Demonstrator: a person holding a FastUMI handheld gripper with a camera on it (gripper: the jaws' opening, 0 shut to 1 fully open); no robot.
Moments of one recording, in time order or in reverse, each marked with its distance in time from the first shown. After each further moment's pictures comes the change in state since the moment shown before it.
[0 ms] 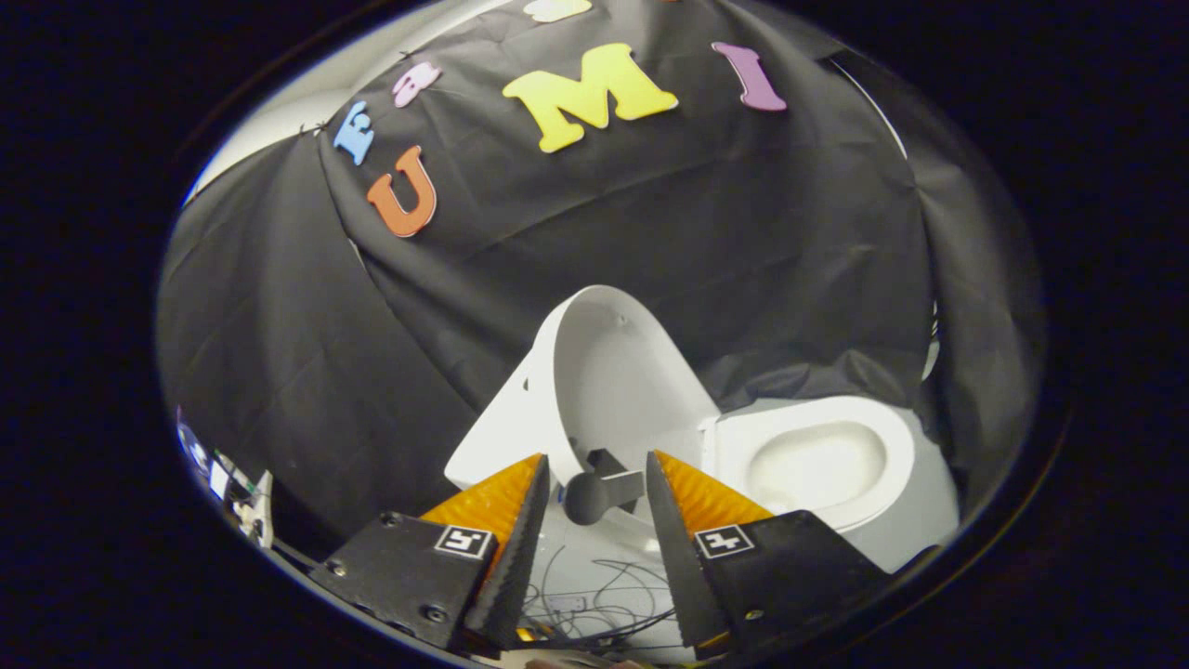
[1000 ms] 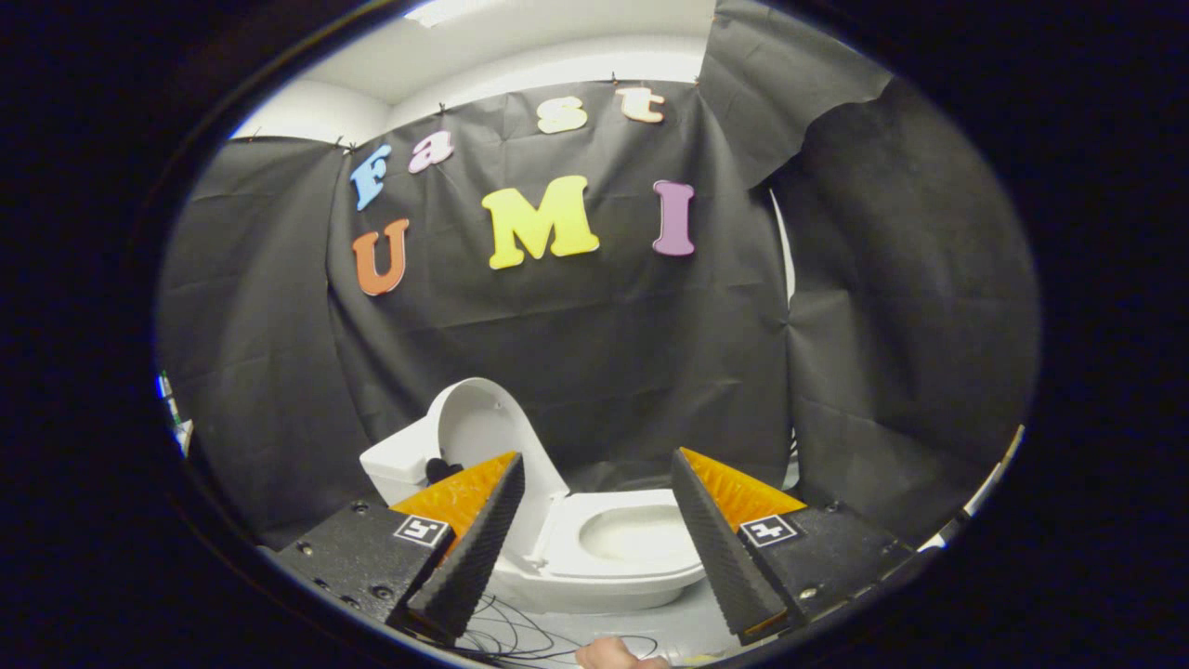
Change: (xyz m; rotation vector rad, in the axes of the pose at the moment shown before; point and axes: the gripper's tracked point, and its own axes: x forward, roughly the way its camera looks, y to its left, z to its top) arm -0.204 -0.125 0.012 -0.162 -0.414 -0.236
